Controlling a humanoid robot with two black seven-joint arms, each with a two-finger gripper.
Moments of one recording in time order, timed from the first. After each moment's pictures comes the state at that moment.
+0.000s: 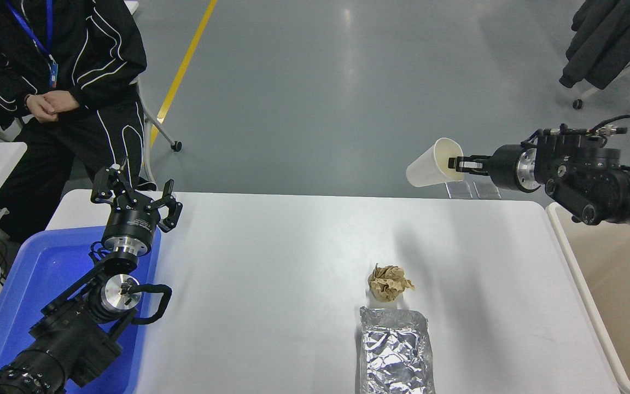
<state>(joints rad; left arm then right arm) -0.52 0.22 -1.05 -0.61 0.18 -0.33 -0.58 1.24 -0.33 -0.39 0.27 -0.70 0.18 0.46</state>
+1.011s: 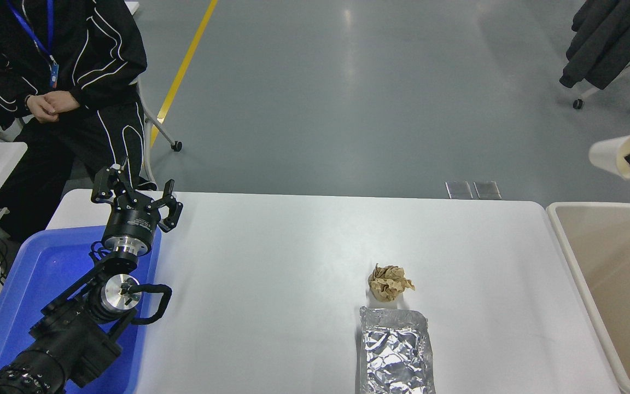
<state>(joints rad) -0.52 0.22 -1.05 -0.61 0.18 -0.33 -0.58 0.87 -0.40 -0.23 -0.18 -0.25 0.03 0.09</state>
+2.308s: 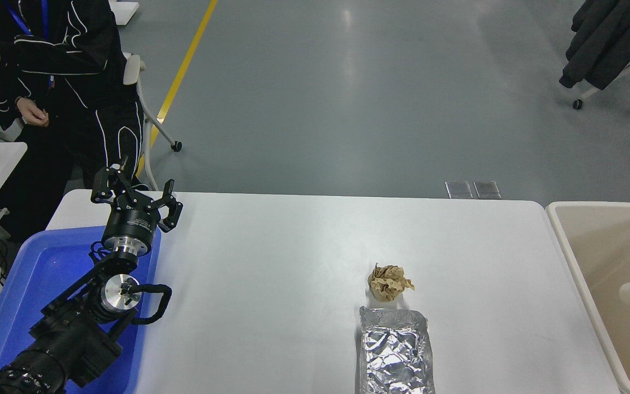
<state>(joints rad) -0.52 0.22 -1.05 -0.61 0.18 -0.33 -0.58 0.60 -0.34 -0.17 -0.15 -0.24 0.00 0.06</state>
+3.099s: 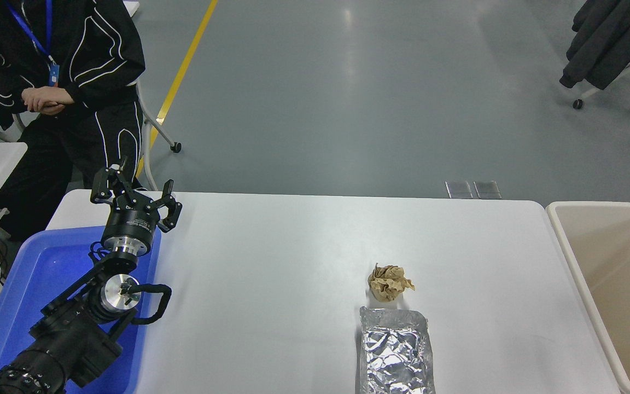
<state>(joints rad) -0.52 0.22 -1.05 -0.61 0.18 -0.33 -0.58 0.80 -0.38 0.04 -0.09 -0.24 -0.07 0.06</state>
